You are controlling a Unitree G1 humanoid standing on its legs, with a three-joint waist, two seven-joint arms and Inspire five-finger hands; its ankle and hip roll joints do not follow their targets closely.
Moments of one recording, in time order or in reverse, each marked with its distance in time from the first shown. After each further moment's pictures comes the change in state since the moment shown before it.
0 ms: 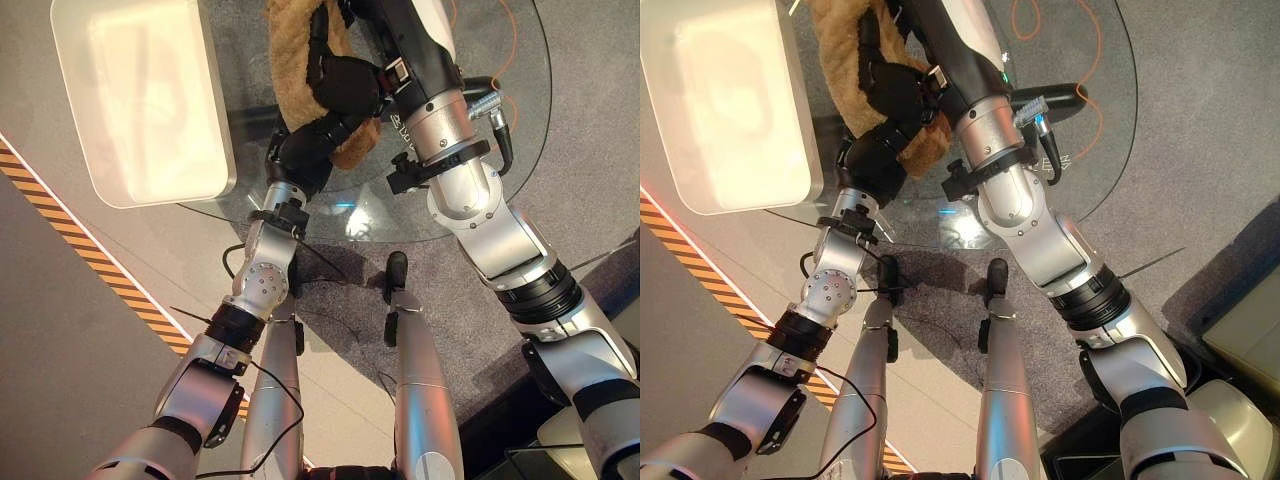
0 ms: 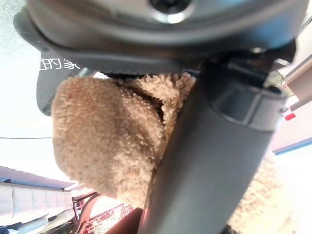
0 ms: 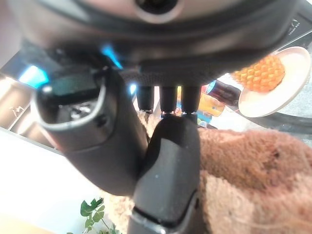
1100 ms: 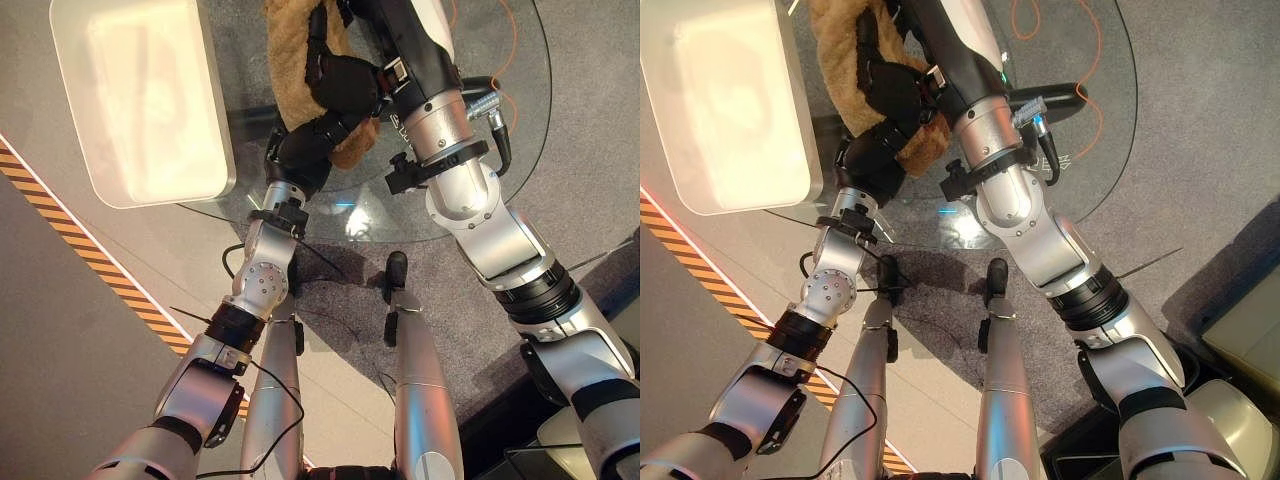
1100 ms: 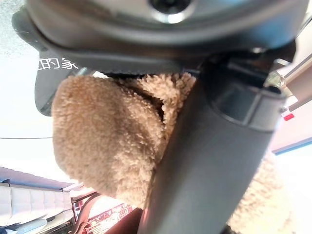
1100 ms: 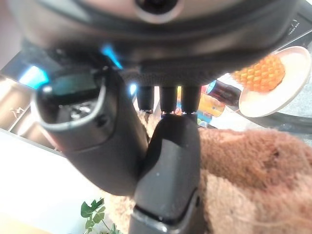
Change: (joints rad) left arm -0.001 -0.001 0.010 0.000 0.000 -0.003 0.000; right arm 0.000 0.008 0.000 0.000 -0.005 0.000 -0.004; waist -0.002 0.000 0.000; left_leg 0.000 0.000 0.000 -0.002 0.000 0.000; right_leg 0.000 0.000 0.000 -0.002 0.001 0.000
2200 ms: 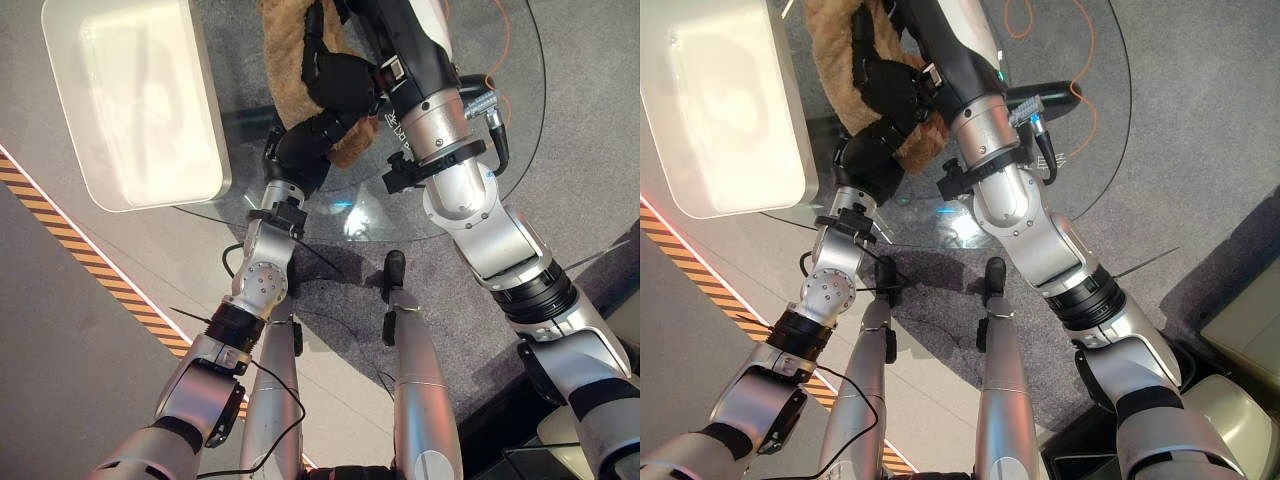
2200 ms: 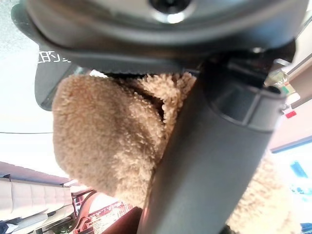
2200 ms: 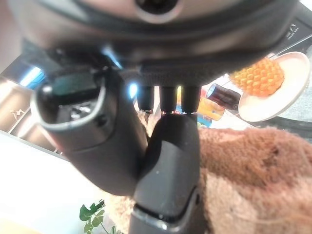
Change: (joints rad) left arm 0.000 -0.005 0.008 0.000 -0.002 0.000 -0.017; right arm -0.005 0.013 -0.001 0.000 -0.013 0.000 0.000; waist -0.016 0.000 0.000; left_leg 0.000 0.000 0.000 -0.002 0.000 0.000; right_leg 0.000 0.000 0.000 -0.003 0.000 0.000
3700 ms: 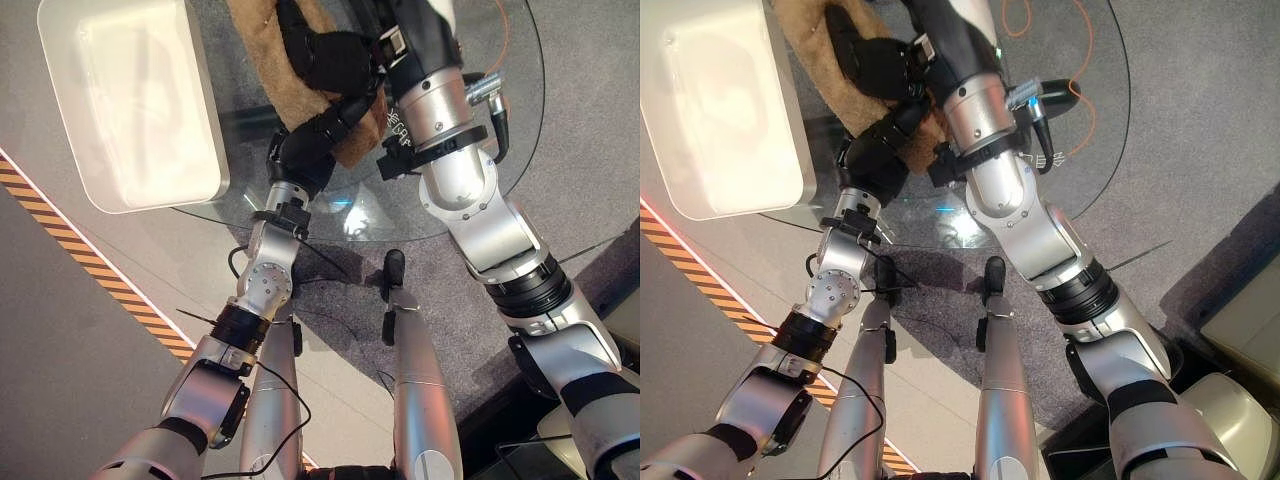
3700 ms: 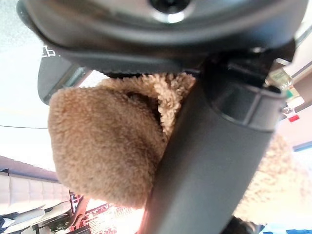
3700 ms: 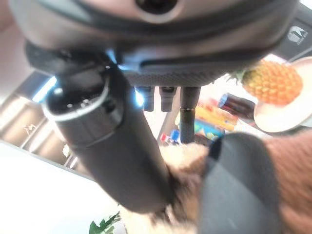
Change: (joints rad) left arm 0.002 -0.035 0.017 0.000 -0.001 0.003 -0.003; right arm -0.056 0.038 -0.032 0.000 -0.004 -0.001 -0.021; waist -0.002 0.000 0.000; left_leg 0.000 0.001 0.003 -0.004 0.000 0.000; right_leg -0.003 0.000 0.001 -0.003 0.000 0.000
